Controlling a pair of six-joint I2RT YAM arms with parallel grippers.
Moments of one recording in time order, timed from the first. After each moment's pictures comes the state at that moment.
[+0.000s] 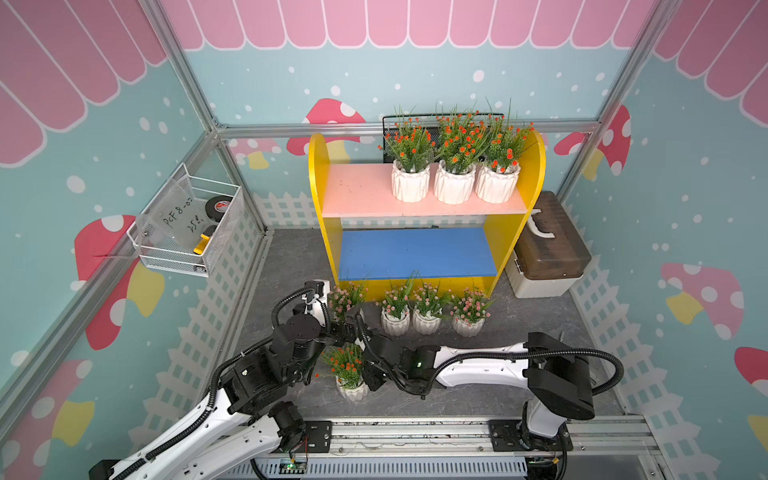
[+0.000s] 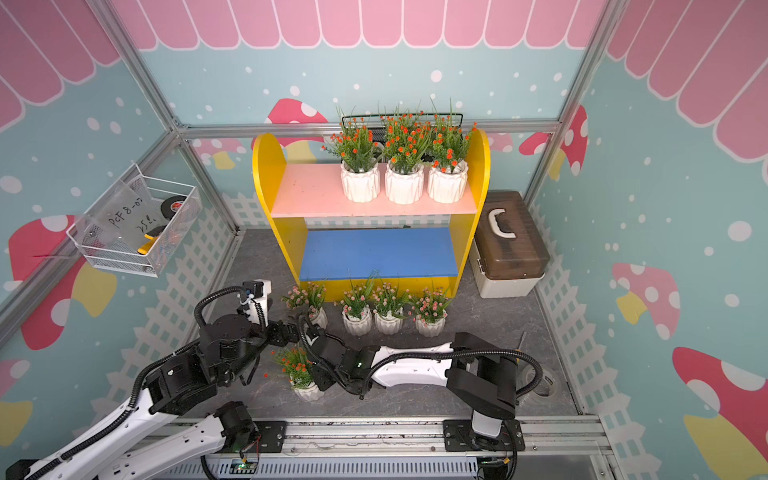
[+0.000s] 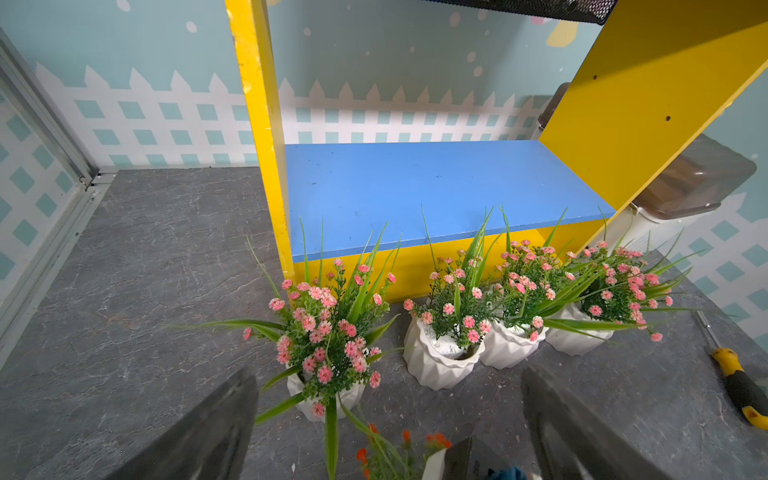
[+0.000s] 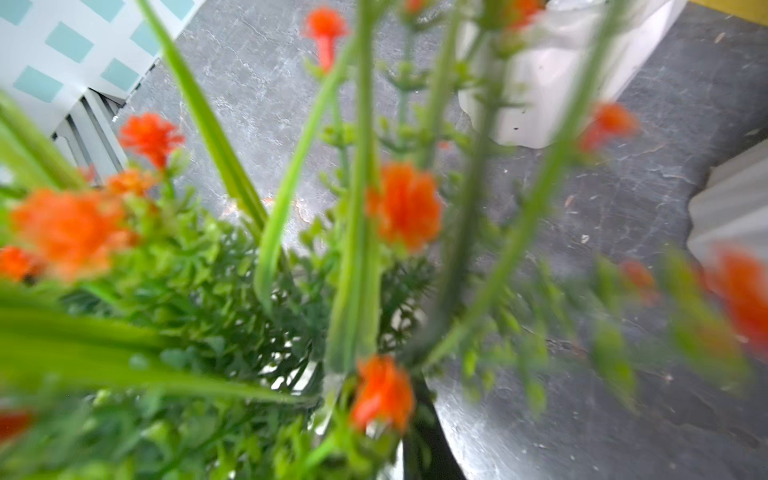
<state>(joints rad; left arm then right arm) -0.84 0.65 0.80 -0.55 -0.49 -0.37 1.27 1.72 1.06 -0.17 0.10 0.52</state>
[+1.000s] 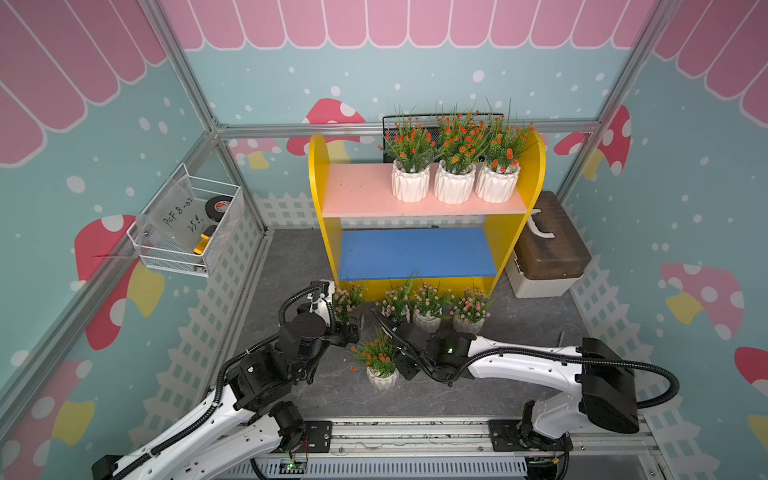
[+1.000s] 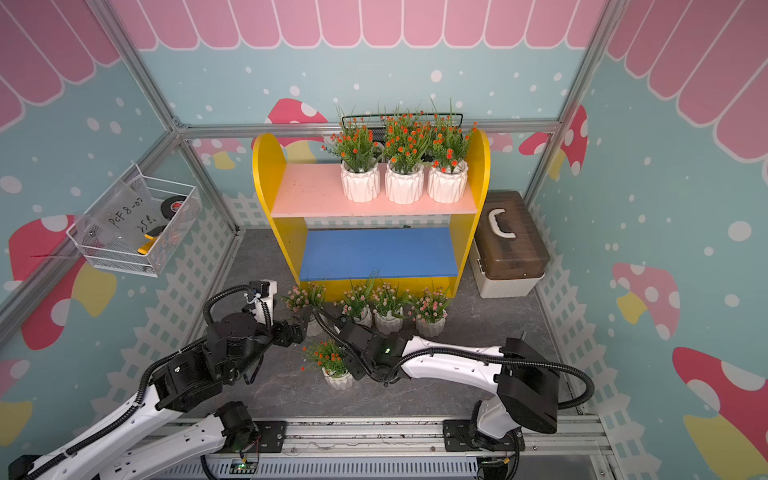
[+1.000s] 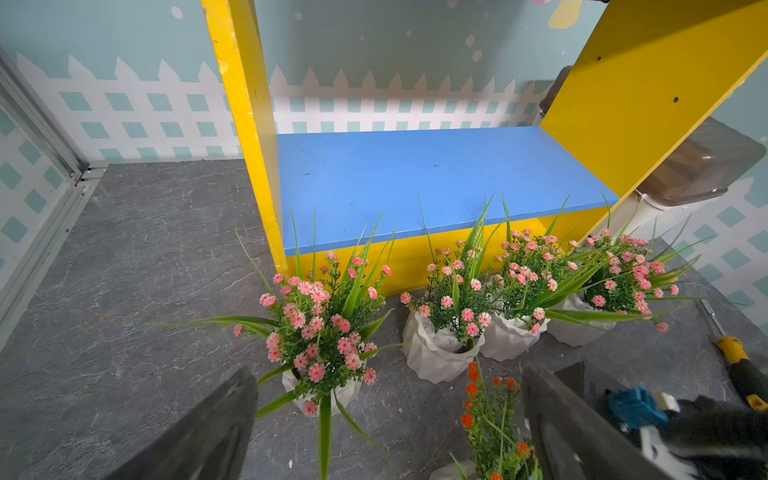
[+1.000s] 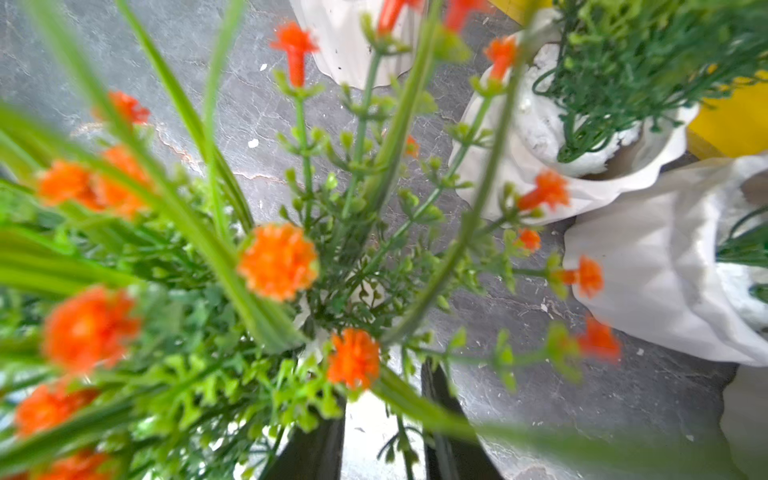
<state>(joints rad) -0.84 0.68 0.79 -0.54 -0.48 -0.37 1.17 1.48 0.98 -0.48 0.17 0.39</state>
